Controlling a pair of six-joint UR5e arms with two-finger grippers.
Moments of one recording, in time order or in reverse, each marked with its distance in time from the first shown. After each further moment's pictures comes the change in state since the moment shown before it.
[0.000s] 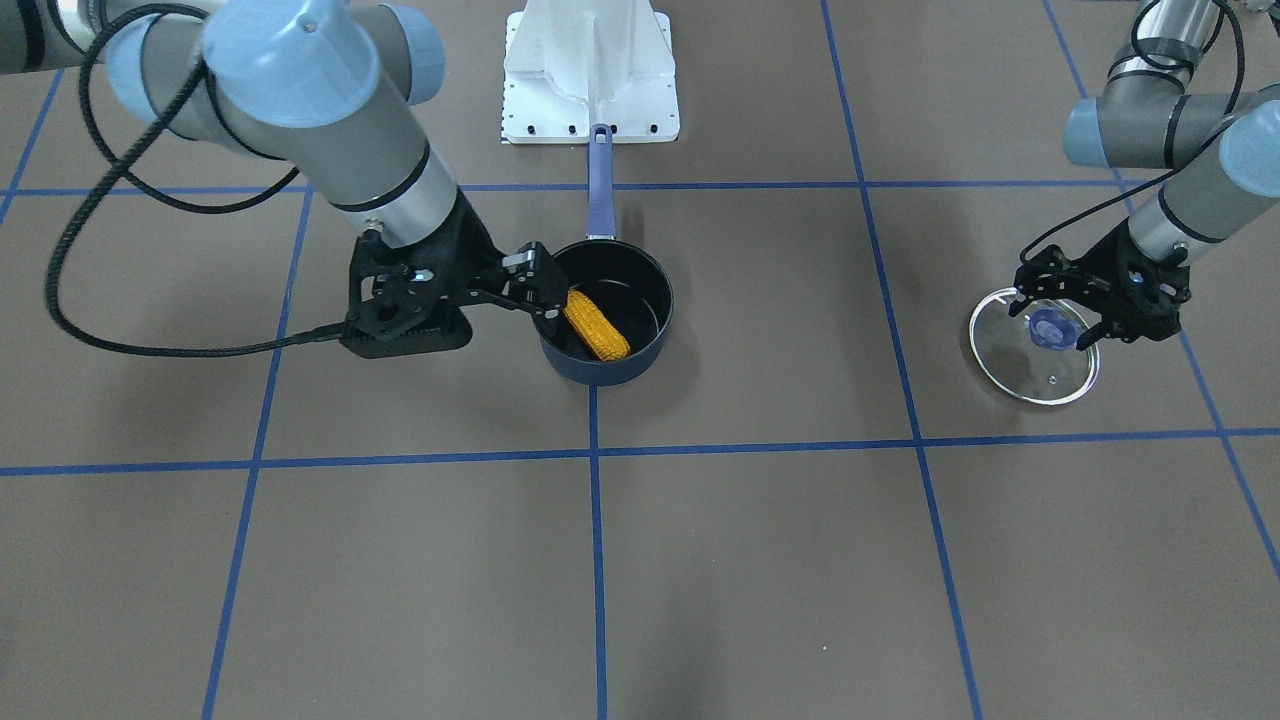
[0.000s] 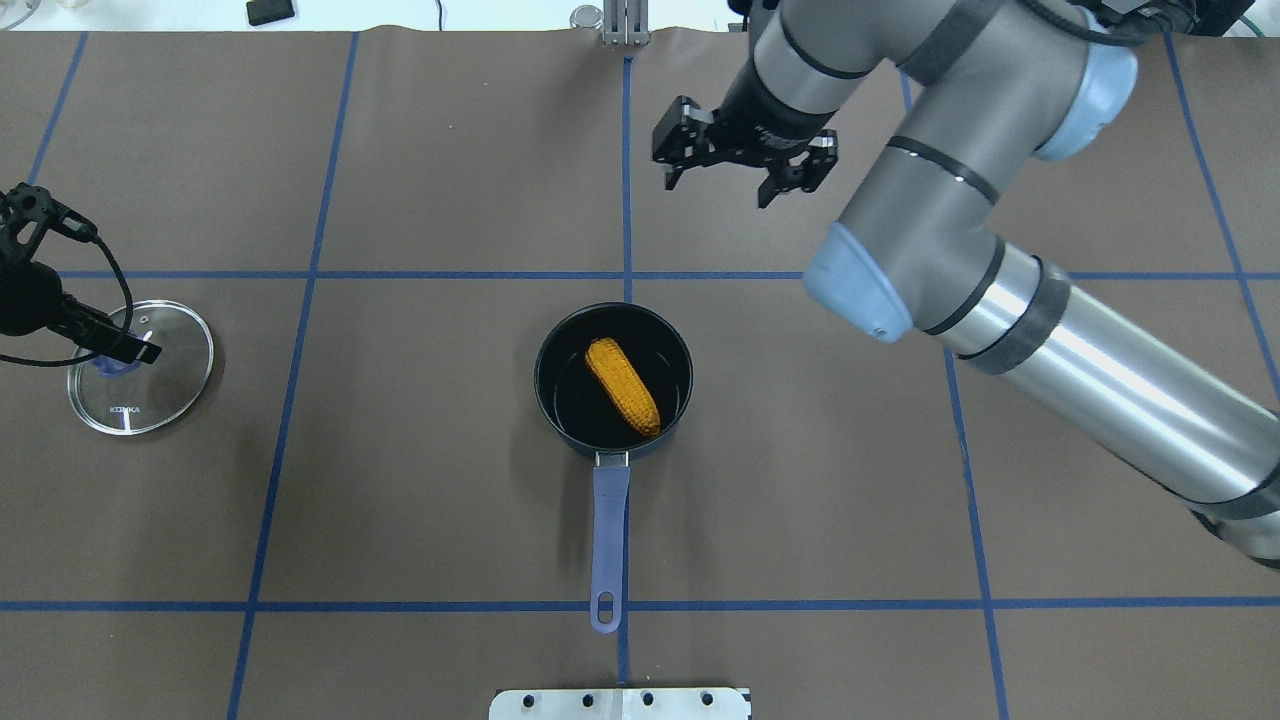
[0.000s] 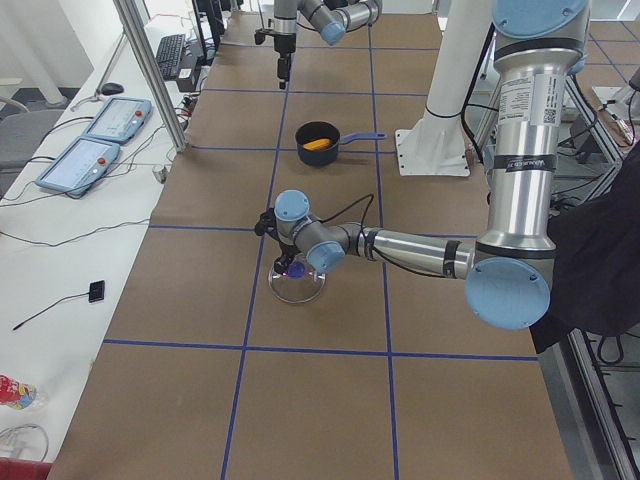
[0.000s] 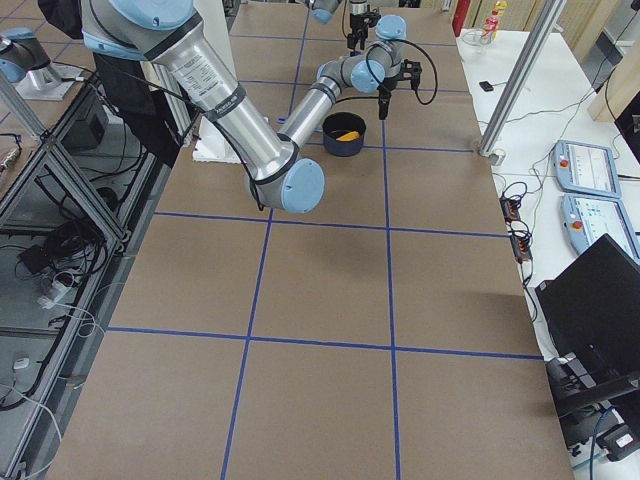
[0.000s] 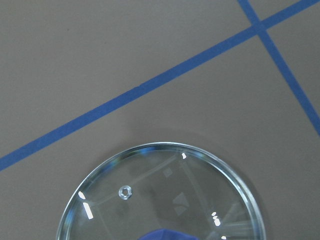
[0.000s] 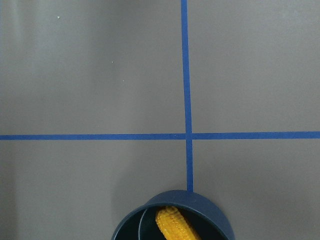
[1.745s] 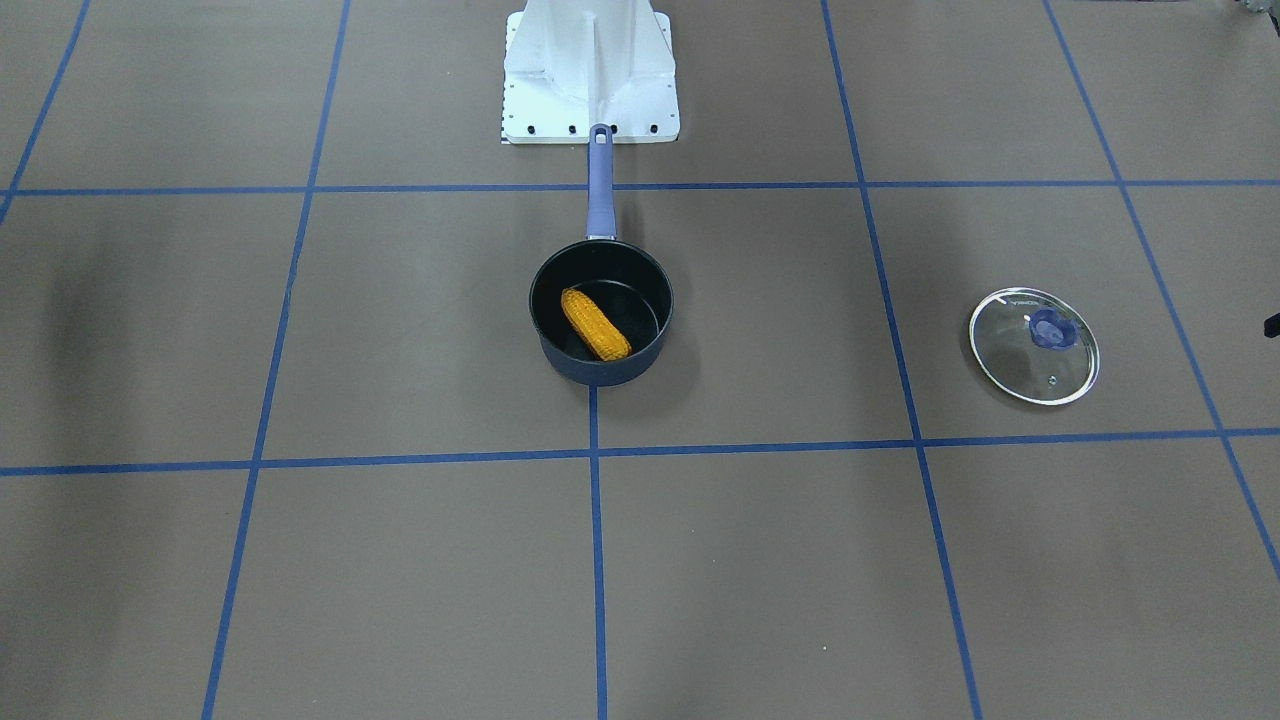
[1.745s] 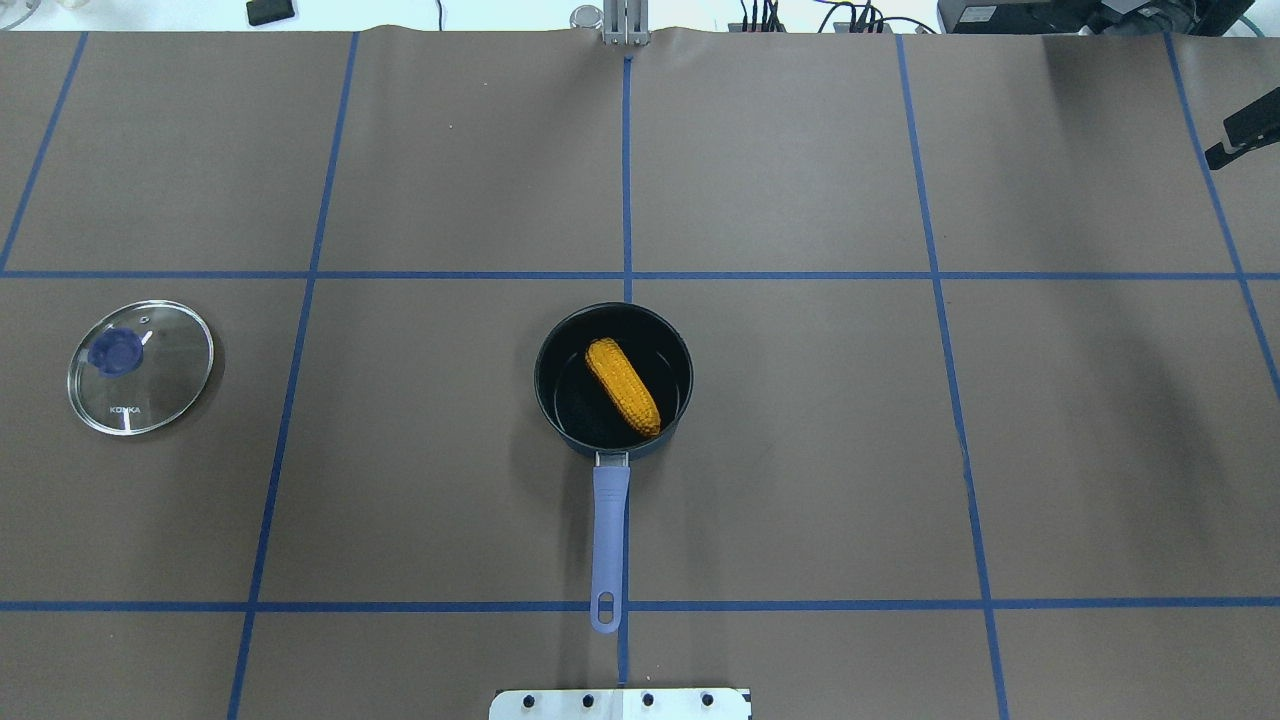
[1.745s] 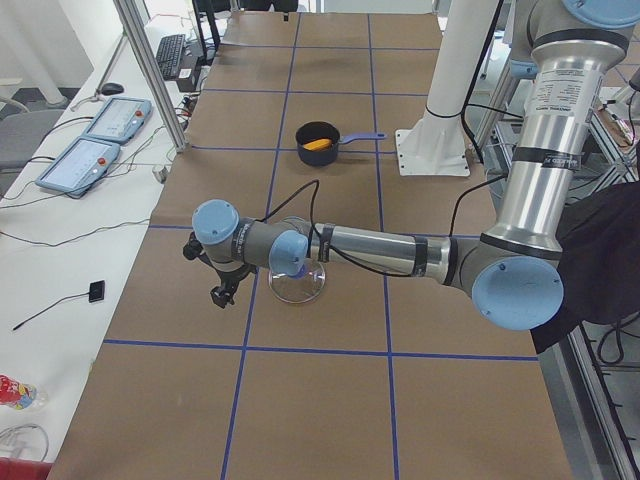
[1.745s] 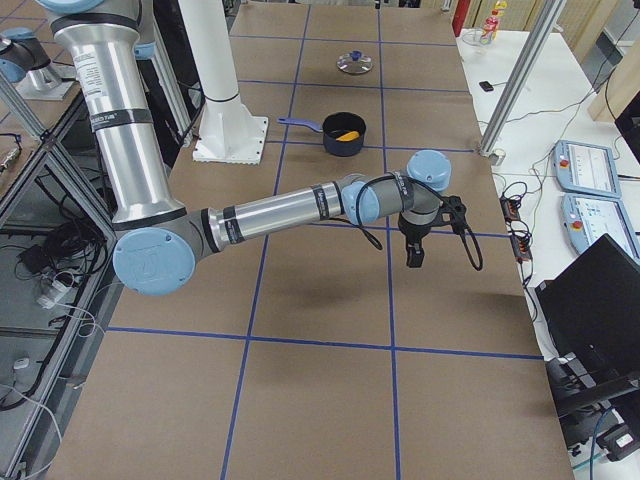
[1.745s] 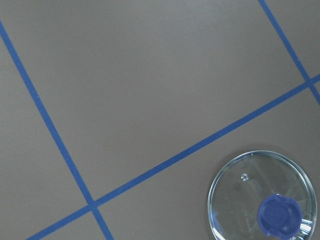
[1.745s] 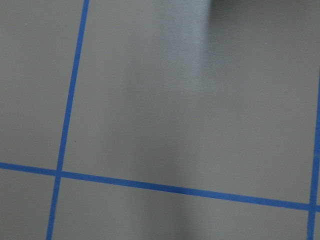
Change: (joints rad) left arm -0.451 -0.157 0.151 0.501 -0.172 0.626; right arm 0.535 -0.513 -0.040 0.002 0.210 -0.819
